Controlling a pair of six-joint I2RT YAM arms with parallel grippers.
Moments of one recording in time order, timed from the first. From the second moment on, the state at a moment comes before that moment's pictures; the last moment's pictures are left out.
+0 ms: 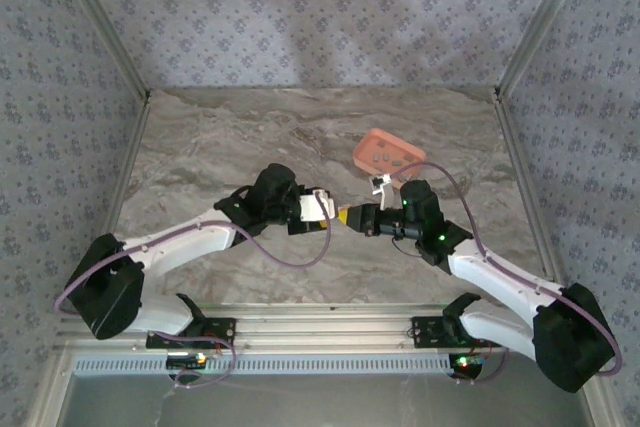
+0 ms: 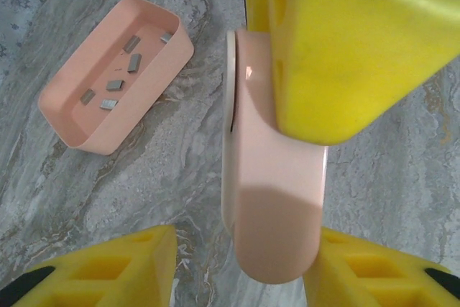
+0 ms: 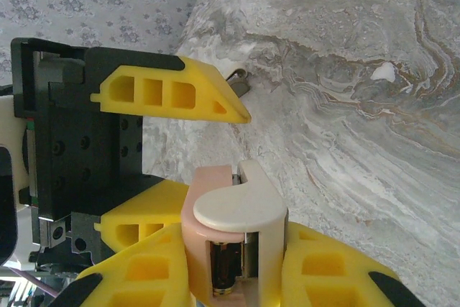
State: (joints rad) left arm -0.81 1.36 0.83 -0.10 0.30 0.69; right arm 0.59 1.04 0.49 0.13 -0.53 0.68
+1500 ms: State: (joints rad) left arm -0.76 1.39 0.99 -0.38 0.53 0.64; right arm 0.62 0.90 0.59 -0.24 -0.47 -0.46
